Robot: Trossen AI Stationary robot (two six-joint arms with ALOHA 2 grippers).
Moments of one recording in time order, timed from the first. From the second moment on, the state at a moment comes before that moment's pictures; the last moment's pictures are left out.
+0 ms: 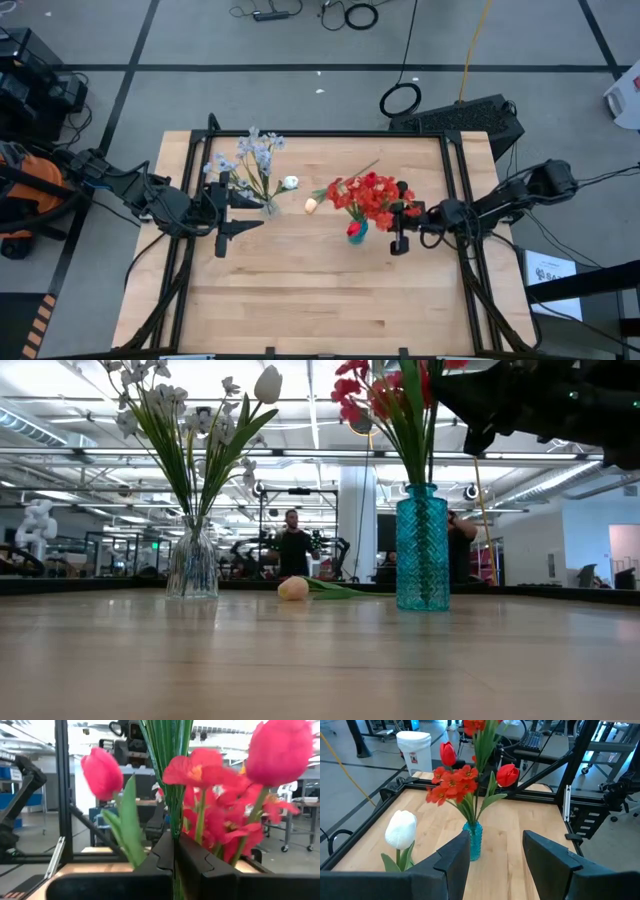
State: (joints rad) left arm -0.45 0.95 1.10 -0.49 -0.48 -0.25; right arm 0.20 1.26 0.20 1.36 0.25 -0.06
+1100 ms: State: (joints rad) left arm -0.45 0.95 1.10 -0.49 -0.48 -0.25; right arm 0.17 1.49 0.20 1.37 0.21 0.05
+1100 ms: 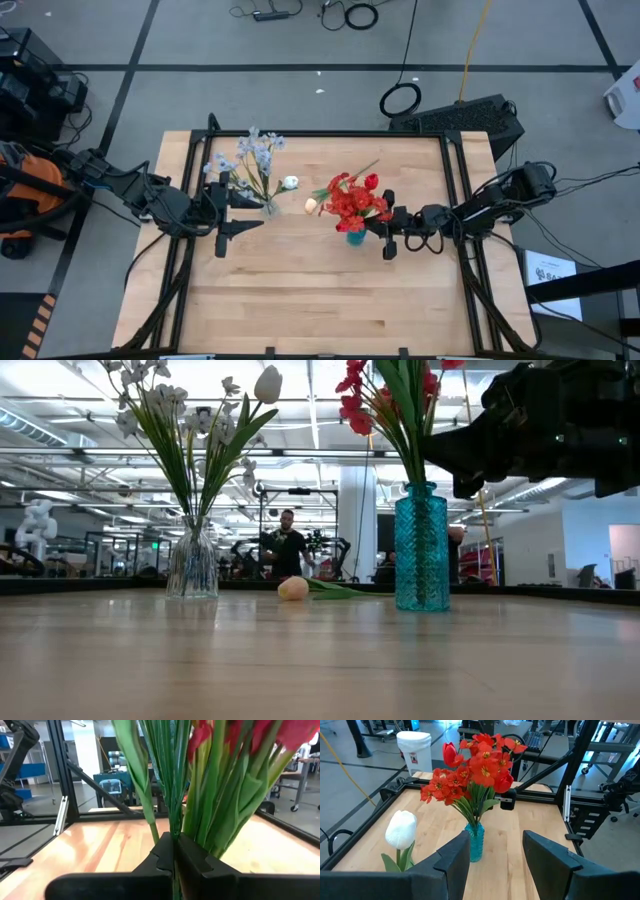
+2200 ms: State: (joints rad) left arm -0.45 0.95 1.10 -0.52 -0.53 -0.22; right arm 0.17 1.42 0.20 1.18 0.21 0.12
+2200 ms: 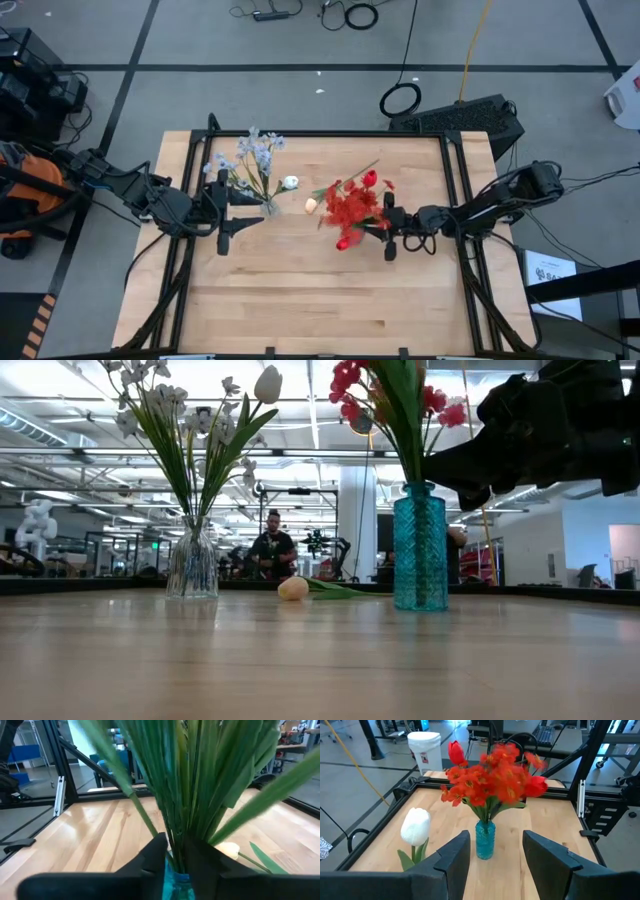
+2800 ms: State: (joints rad) left arm -0.45 0.95 1.10 -0.51 -0.53 -0.23; right arm 0.17 1.07 0.20 0.81 0.21 0.15
